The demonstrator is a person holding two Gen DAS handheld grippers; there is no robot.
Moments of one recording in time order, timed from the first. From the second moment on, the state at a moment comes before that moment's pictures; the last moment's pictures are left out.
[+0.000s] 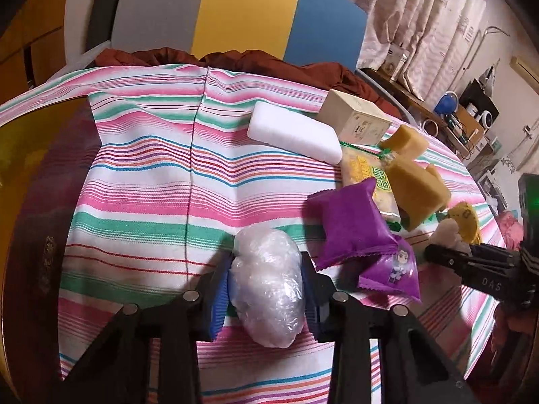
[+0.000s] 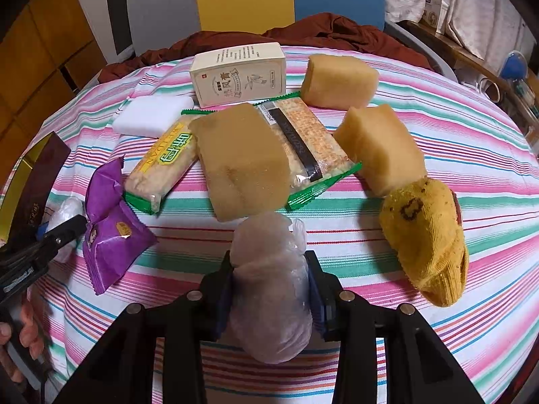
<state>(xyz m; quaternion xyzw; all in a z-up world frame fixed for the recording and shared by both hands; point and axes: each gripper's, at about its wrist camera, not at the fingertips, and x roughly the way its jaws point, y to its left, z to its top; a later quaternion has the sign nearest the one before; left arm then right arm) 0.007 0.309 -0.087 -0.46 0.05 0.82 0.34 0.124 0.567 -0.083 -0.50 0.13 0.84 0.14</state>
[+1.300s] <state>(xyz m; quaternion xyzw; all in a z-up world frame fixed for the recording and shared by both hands) 0.033 0.193 -0.013 -0.39 0.03 0.88 0.26 0.141 0.529 -0.014 -0.33 0.08 0.94 0.09</state>
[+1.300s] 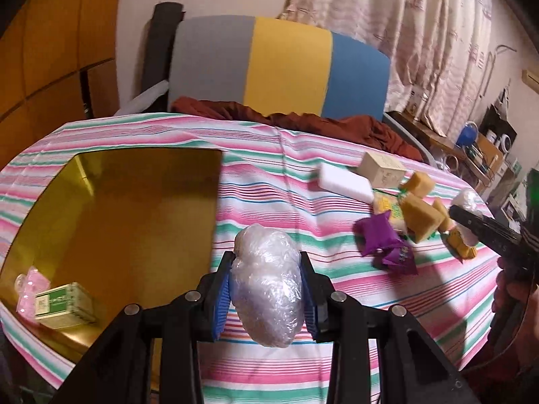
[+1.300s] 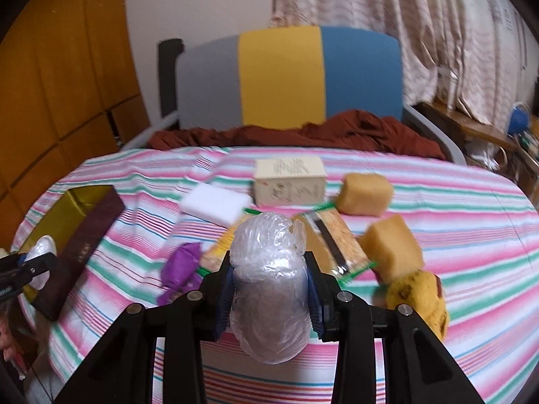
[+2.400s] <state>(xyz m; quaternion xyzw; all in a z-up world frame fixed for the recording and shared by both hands) -0.088 0.017 -0.030 -0.44 -0.05 0.88 0.14 0.076 0.233 -0.007 -0.38 0.02 0.90 -0.21</state>
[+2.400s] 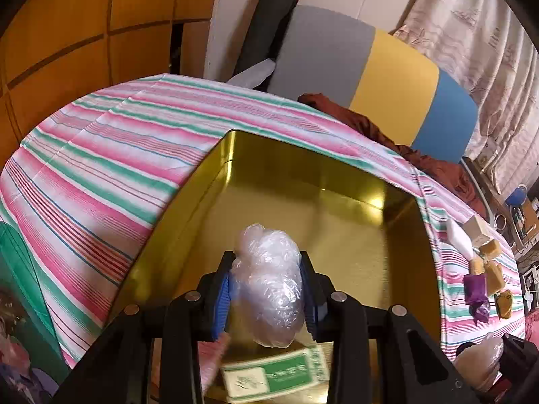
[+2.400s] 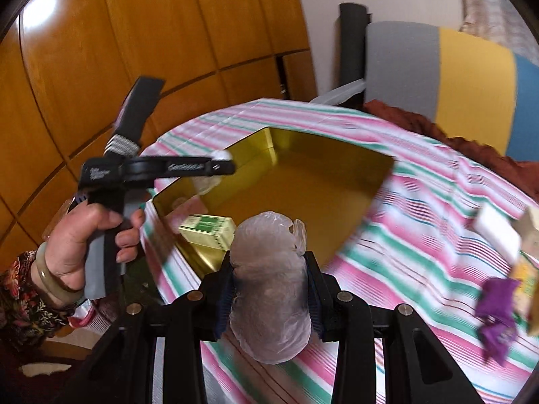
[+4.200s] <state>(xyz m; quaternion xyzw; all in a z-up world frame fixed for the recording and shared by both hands) -0.035 0.074 -0.006 -0.41 -0.08 0.88 0.22 0.090 0.282 -0.017 -0.37 0.13 0.91 -0.10</state>
